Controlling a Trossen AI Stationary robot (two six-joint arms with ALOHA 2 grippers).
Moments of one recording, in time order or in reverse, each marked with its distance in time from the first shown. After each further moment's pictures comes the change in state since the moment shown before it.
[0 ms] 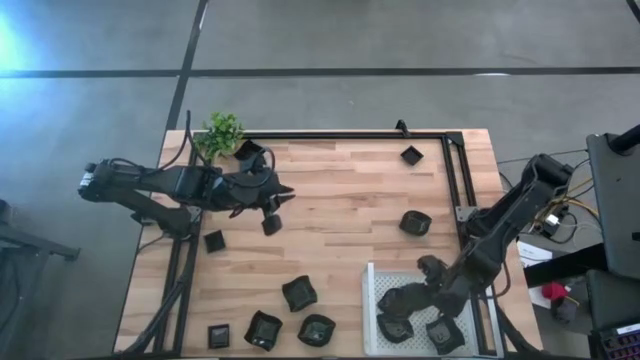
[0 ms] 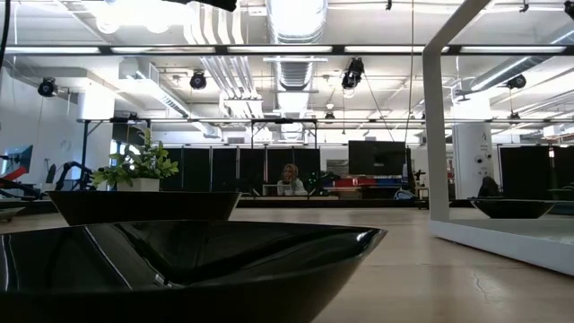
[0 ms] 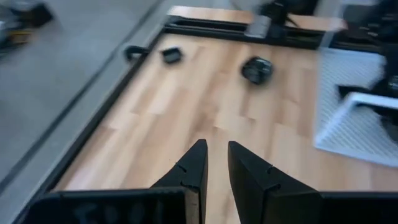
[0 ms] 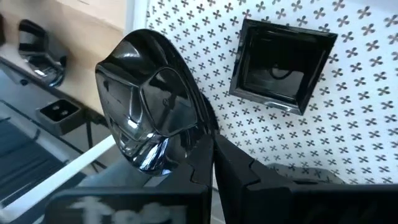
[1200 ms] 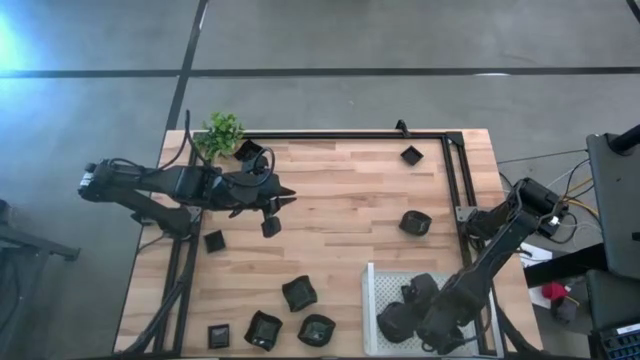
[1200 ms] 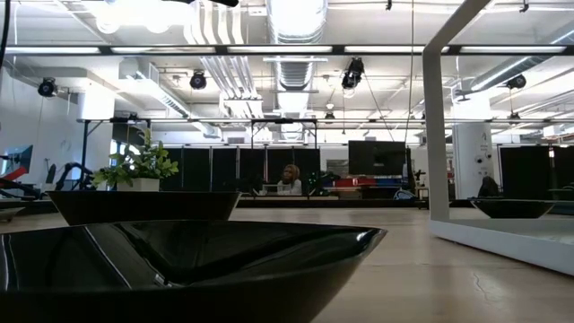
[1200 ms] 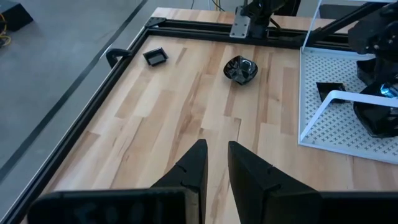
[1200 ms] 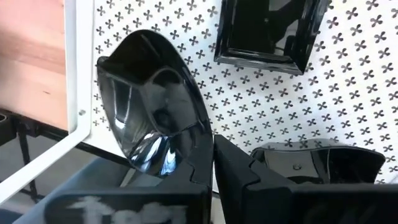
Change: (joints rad) left arm 0.002 0.000 0.000 0.019 0.045 0.018; right arm 0.032 0.316 0.292 -0.210 -0.080 0.084
